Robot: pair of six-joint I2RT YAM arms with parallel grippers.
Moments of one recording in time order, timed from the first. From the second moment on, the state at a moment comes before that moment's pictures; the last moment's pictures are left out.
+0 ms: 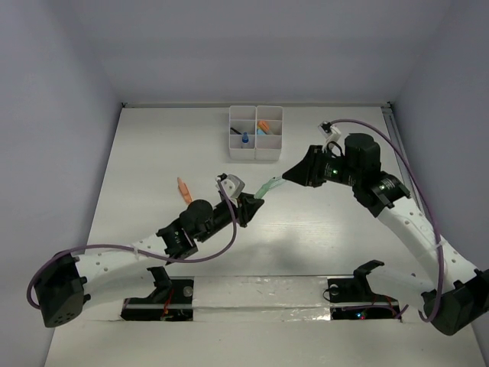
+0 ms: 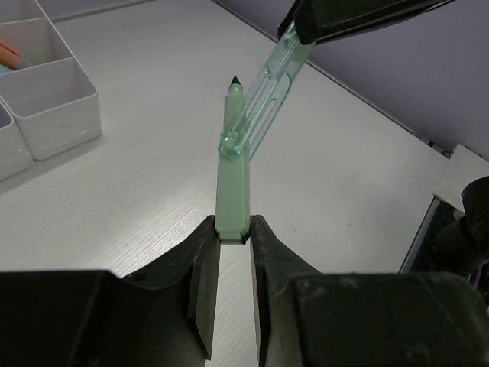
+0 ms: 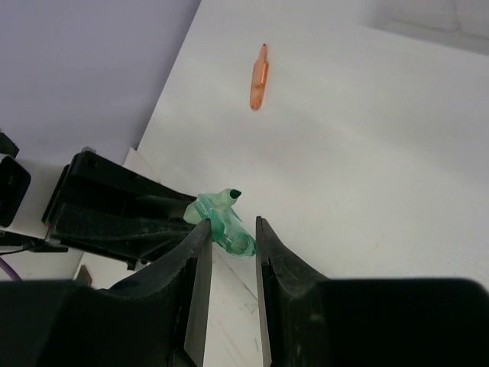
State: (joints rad) left arm -1.02 0.95 0.47 0.47 -0.11 -0.24; right arm 0.45 1.04 1.04 -0.38 -0.49 0.56
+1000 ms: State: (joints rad) left arm -1.02 0.73 0.44 0.42 -0.04 -0.26; right arm 0.36 1.24 1.11 -0.16 -0.98 0.64
